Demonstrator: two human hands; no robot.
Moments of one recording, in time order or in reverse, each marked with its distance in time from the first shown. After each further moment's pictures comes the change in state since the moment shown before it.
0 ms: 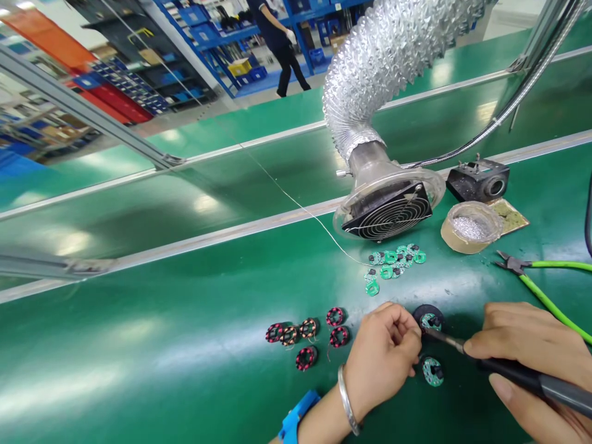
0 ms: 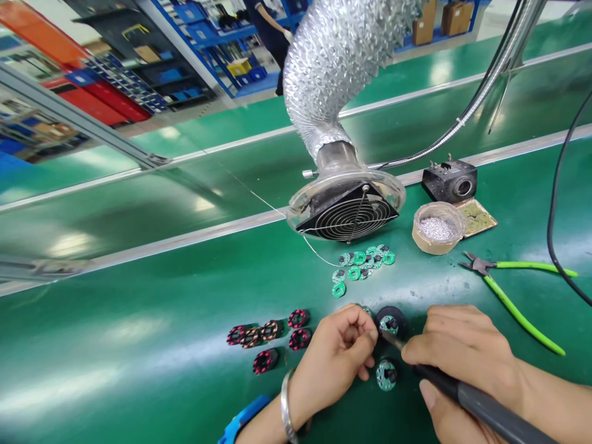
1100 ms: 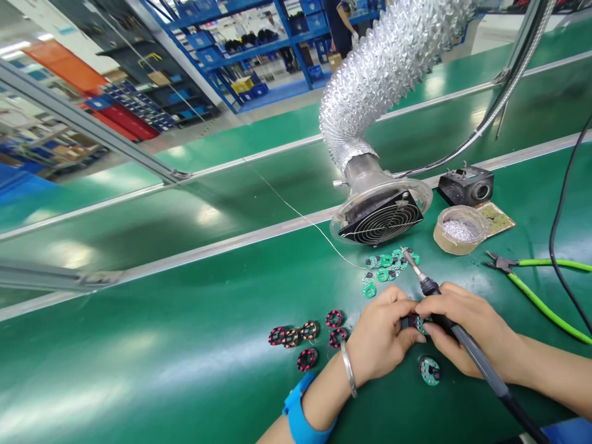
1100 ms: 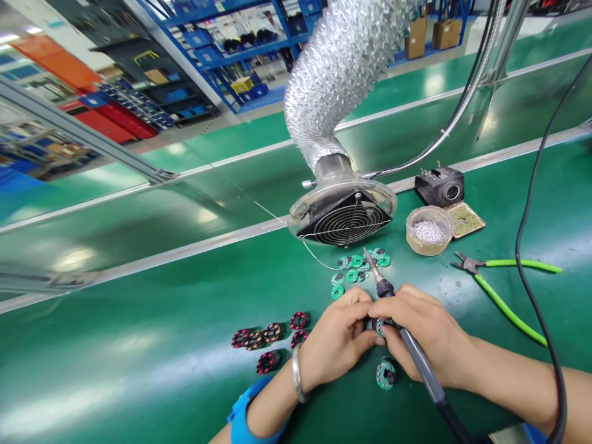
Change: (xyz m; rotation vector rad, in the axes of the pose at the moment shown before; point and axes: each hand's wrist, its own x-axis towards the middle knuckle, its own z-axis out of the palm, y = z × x) left_hand 0.017 0.015 -0.015 0.440 -0.135 0.457; right_hand -0.002 0.041 0.036 0.022 -0.054 -0.082
